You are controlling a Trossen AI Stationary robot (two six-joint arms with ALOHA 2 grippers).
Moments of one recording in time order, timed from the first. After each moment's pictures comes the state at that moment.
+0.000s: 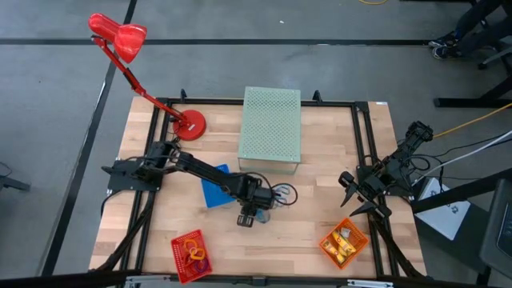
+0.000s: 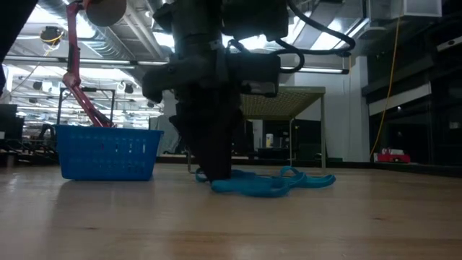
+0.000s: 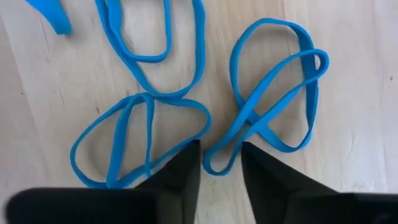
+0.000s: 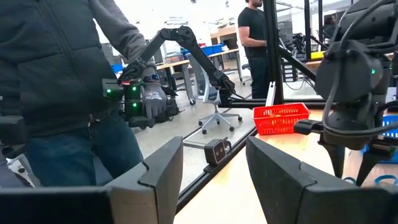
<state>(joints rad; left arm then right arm) -0.29 2.10 1.53 -0.69 0.05 -0.04 0.82 0.00 0.02 0.08 0.12 0.18</state>
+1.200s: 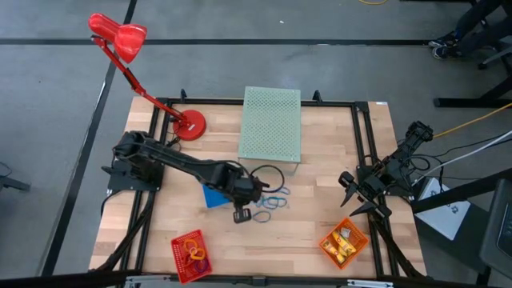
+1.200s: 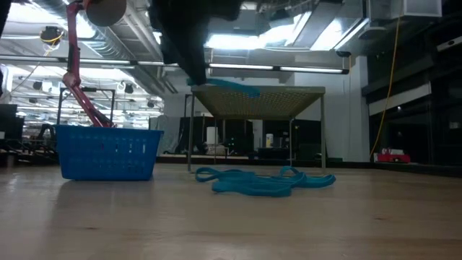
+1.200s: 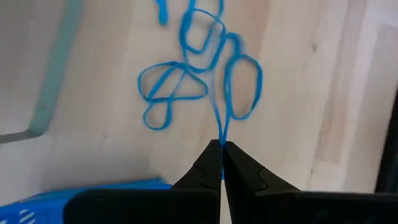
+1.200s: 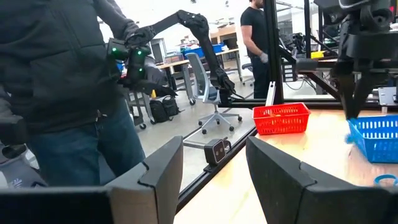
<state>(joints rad) -0.33 1.79 1.50 -0.84 -0.02 -0.49 0.82 0.00 0.02 0.08 0.12 0.18</state>
